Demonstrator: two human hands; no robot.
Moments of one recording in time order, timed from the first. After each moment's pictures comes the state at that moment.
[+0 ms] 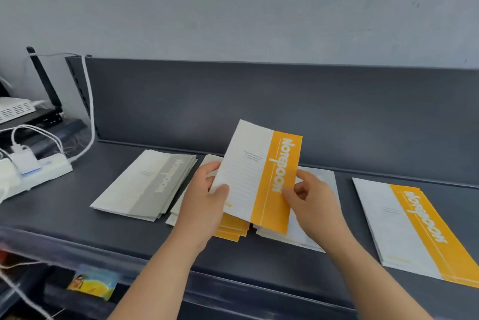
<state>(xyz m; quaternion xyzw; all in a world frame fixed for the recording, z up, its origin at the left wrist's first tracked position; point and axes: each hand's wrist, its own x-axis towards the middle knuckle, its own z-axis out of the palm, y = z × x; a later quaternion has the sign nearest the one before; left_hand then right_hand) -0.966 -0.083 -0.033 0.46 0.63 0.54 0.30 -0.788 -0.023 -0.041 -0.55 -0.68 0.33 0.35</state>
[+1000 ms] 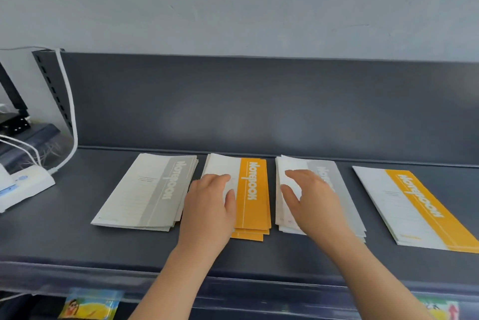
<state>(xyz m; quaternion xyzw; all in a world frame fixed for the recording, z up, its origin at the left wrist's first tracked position) -1.010 -0.083 -0.050 0.63 0.70 0.34 0.02 -0.832 -0.040 -0.043 -0.61 -0.74 0.09 0.27</state>
